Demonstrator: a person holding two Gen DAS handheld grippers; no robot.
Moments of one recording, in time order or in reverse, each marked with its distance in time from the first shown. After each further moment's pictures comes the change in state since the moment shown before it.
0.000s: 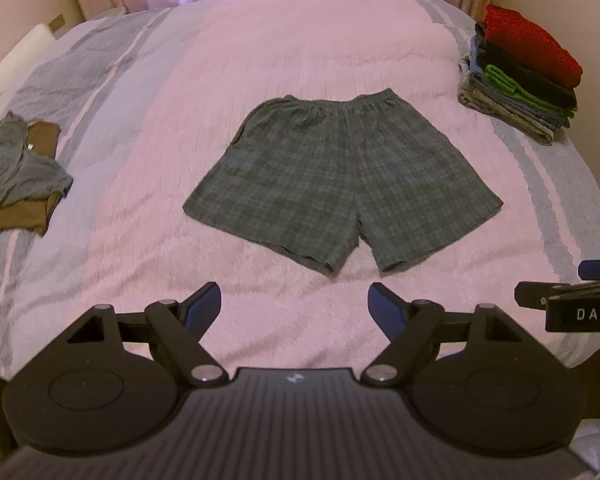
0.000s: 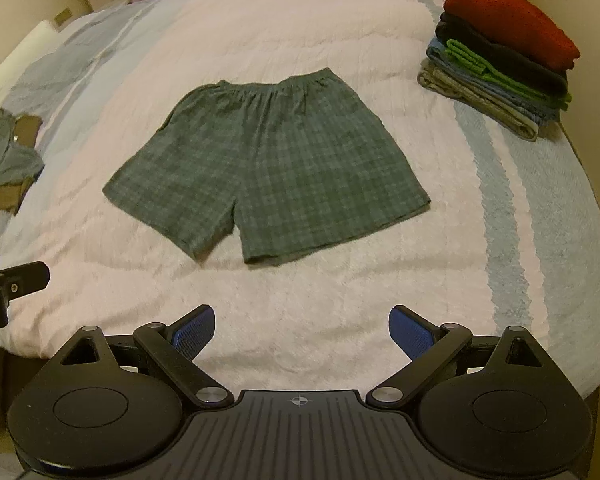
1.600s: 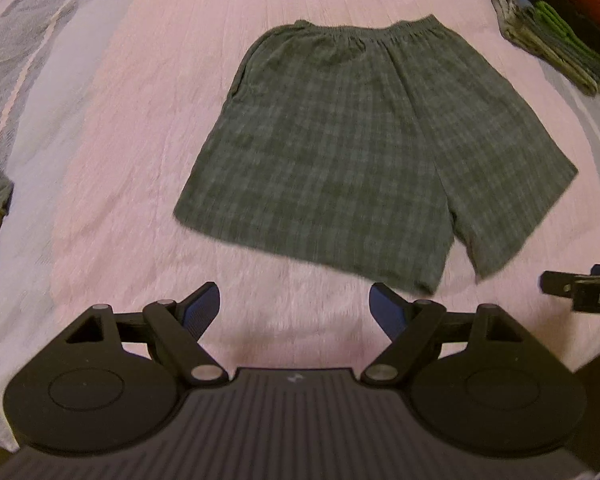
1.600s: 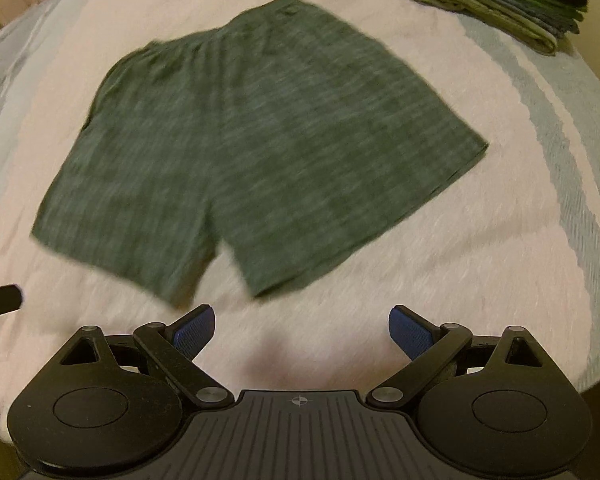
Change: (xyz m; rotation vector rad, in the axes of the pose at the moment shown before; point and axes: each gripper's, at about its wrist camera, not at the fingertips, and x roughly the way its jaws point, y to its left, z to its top) left arm 0.196 0.084 0.067 0.103 0.232 -0.085; right arm 0.164 -0.001 0.045 0.258 0.131 -0.088
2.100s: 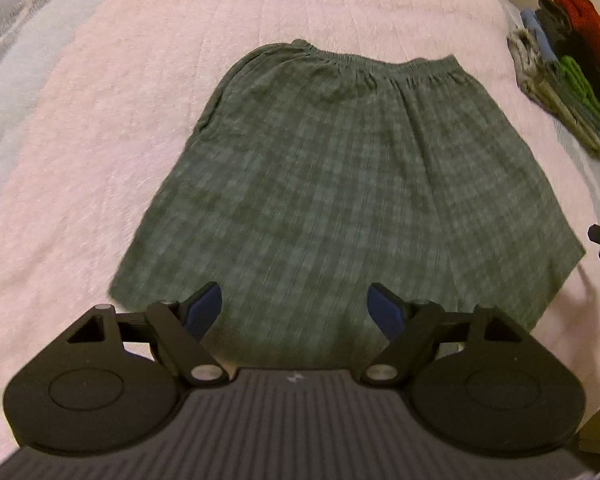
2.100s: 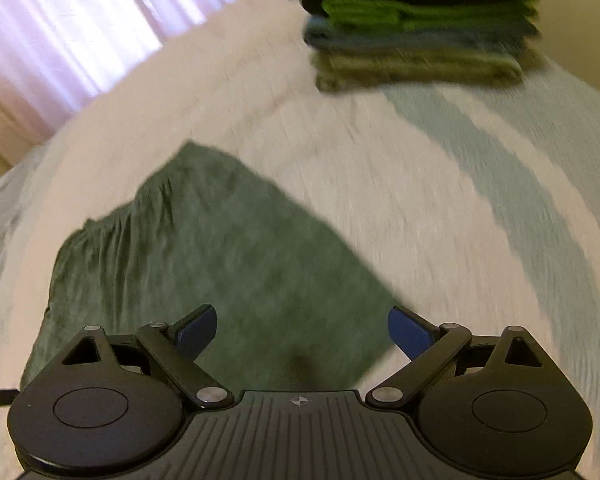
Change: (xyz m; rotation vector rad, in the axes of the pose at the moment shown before) left arm 0.080 0.010 0.060 -0.104 -0.053 -0.130; right arm 0.048 -0.147 0.099 0.124 -0.327 0.189
